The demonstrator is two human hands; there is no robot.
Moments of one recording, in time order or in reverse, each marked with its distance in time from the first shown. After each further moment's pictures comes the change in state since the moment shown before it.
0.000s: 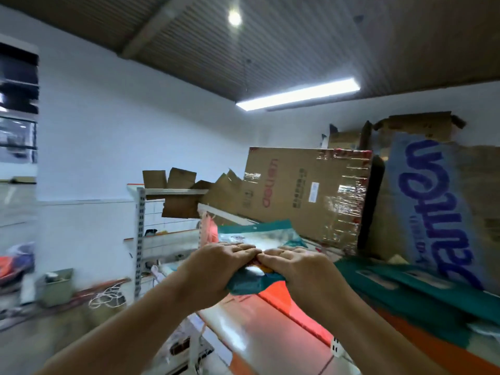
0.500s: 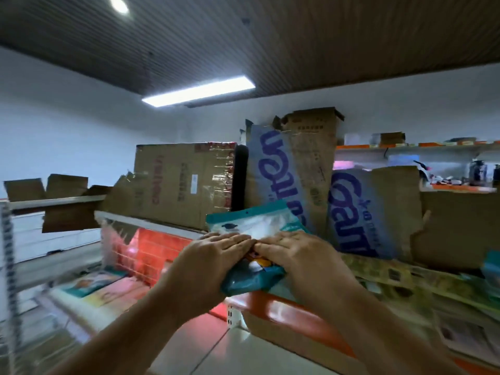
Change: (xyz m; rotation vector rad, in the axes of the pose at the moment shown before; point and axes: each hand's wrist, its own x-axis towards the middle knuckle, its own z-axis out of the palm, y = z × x) left_hand 0.124 0.257 0.034 -0.095 0.131 0.255; right_hand -0.206 0.110 -0.176 -0.271 -0.037 0.252
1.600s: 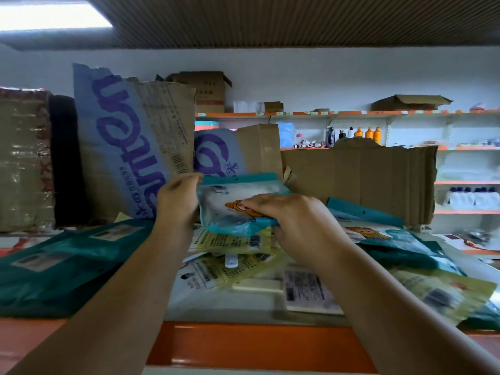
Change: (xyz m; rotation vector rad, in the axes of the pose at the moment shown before) left_hand 0.224 0.100 0.160 -1.535 0.388 -0.961; right_hand -0.110 0.160 -0.056 -0.008 -0.090 0.422
